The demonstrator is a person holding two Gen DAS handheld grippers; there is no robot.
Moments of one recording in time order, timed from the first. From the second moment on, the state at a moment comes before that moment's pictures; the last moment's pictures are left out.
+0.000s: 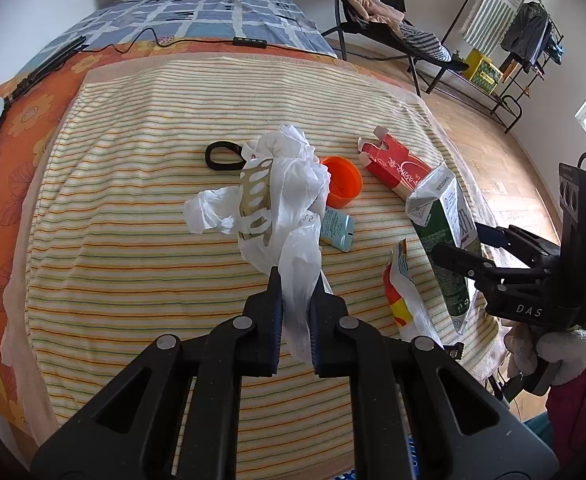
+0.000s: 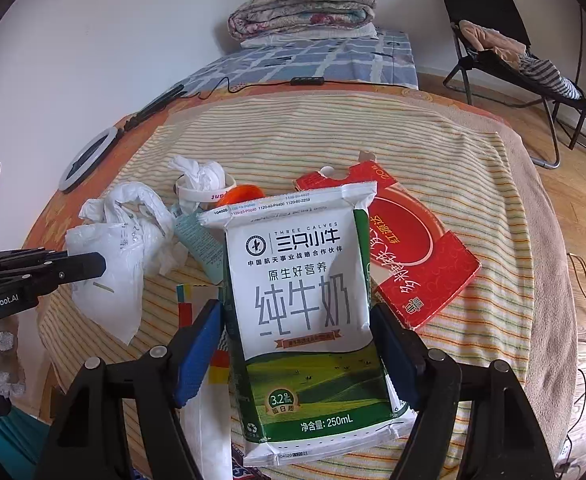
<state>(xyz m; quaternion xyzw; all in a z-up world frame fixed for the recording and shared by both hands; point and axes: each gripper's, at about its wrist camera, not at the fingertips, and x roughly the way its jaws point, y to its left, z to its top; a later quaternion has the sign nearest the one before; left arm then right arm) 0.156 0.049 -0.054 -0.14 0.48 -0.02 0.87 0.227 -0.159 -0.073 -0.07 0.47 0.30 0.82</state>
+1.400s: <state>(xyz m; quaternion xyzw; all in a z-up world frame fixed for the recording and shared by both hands) -0.066 0.014 -0.042 -0.15 0.48 -0.08 0.86 -0.018 -0.193 -0.062 -0.11 0.48 0.39 0.77</state>
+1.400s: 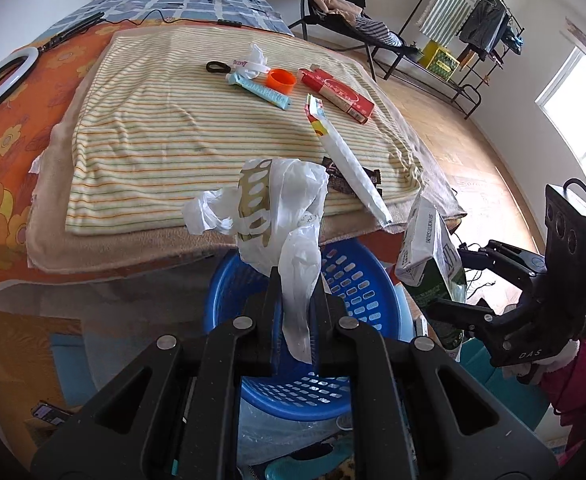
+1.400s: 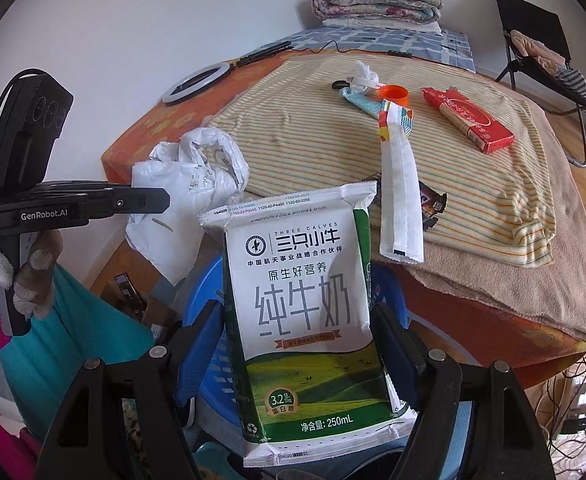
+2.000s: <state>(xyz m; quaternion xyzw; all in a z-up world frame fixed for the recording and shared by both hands) -0.068 -0.012 -0.111 -0.13 0.56 -0.09 0.81 -0.033 -0.182 -0.125 -0.17 0.53 0.38 0.74</state>
